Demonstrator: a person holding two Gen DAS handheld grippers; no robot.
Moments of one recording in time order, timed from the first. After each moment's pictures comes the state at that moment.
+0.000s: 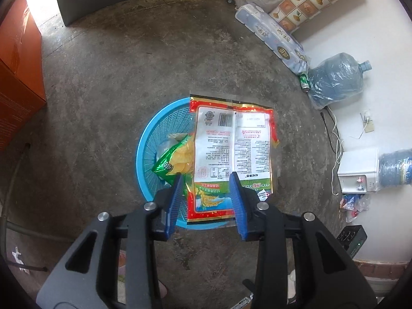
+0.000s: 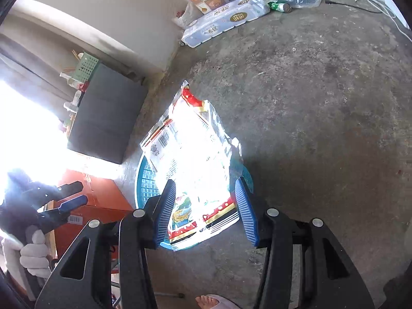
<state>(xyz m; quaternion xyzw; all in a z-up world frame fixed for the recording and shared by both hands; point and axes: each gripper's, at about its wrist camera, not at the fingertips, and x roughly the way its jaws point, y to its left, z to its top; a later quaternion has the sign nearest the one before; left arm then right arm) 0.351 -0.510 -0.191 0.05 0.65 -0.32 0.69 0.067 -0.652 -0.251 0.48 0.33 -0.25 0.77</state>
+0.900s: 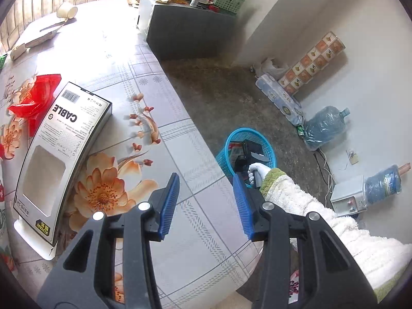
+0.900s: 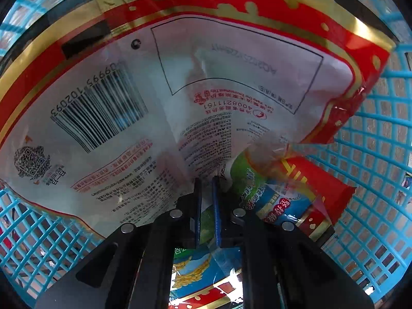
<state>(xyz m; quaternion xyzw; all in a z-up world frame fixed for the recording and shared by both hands) 0.269 -0.155 0.001 -0.05 0.54 -0.28 0.80 0.331 -0.616 -0.475 0.24 0.78 -0.22 0.54</state>
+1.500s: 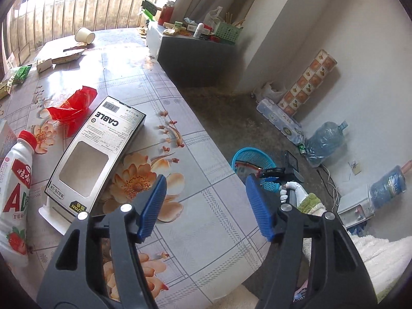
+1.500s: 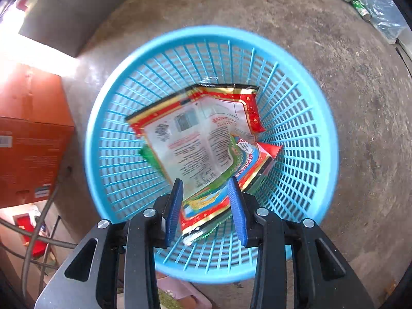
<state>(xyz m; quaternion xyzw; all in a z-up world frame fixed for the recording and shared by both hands) 0.214 -0.100 0.029 -0.06 0.45 -0.27 0.85 0.226 -0.604 -0.262 0.33 0.58 -0.18 0.72</state>
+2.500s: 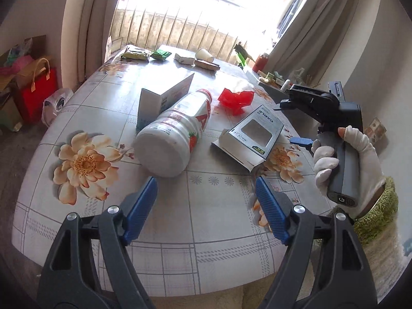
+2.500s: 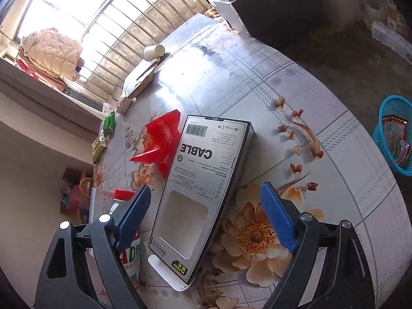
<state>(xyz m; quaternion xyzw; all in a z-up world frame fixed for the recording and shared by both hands) 0.104 0.124 -0.012 -0.16 0.36 -0.06 0.92 0.318 -0.138 -0.014 0.30 0.50 -0.01 0.82</state>
